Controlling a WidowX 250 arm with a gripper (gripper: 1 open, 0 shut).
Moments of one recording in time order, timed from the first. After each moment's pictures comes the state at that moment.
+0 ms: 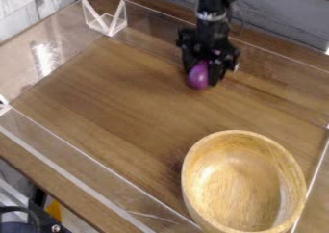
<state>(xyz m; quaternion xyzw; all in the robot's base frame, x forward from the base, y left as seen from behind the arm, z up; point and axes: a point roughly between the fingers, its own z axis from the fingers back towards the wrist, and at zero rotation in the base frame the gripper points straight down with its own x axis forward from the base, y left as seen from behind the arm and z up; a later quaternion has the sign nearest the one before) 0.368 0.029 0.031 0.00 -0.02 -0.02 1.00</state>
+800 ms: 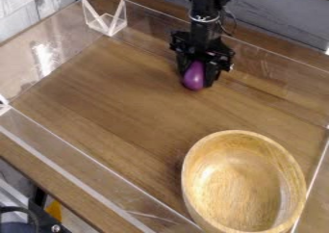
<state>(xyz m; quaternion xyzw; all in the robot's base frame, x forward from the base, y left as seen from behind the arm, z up) 0.364 0.031 0.029 -0.01 -0.01 0.00 1.00</state>
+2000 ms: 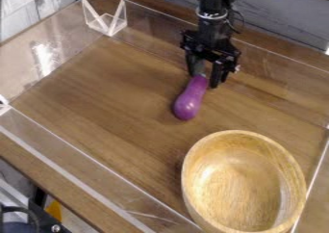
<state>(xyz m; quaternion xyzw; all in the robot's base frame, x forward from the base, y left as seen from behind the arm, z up) 0.369 -0.003 0.033 -0.03 0.00 -0.11 0.99</state>
